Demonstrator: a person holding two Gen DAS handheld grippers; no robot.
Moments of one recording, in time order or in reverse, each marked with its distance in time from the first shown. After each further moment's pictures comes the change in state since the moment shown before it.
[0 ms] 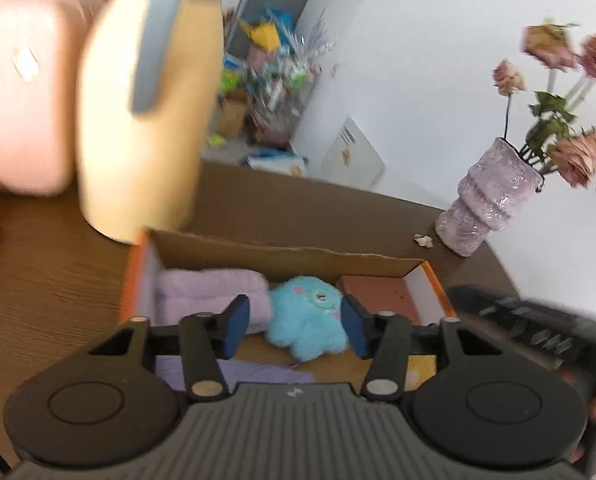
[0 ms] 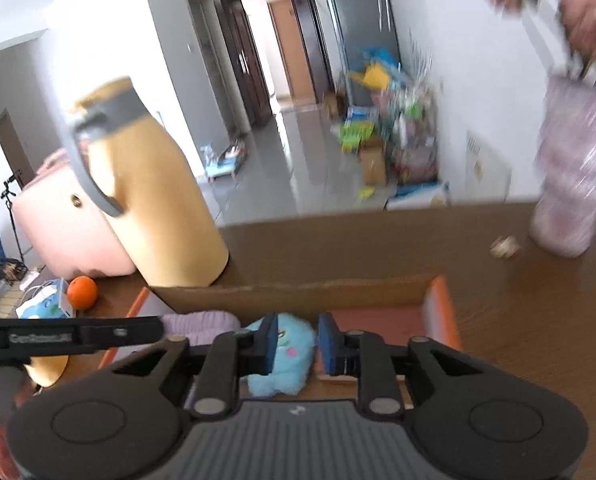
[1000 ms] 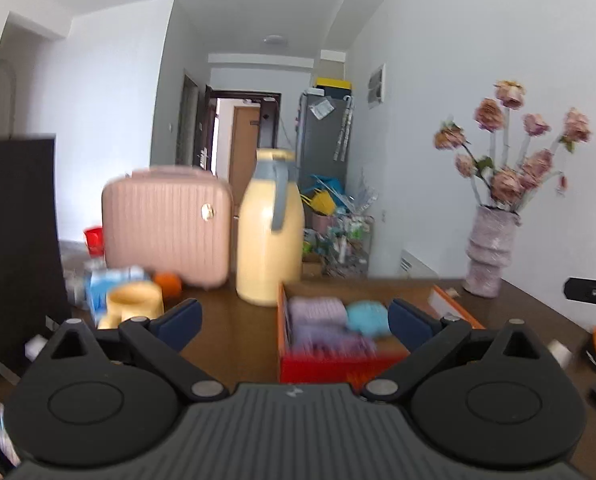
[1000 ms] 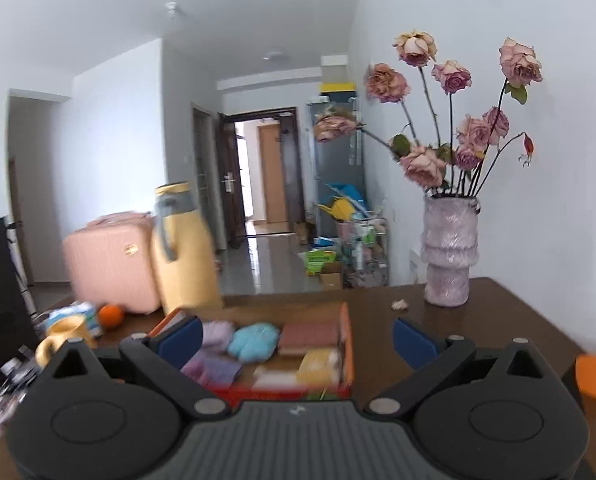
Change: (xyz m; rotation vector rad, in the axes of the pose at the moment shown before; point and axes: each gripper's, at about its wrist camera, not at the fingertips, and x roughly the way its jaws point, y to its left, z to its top) left arm -0.265 -0.047 -0.219 0.224 -0.589 0.310; right arm -0.238 0.013 -0.172 -0.078 -0.411 -0.091
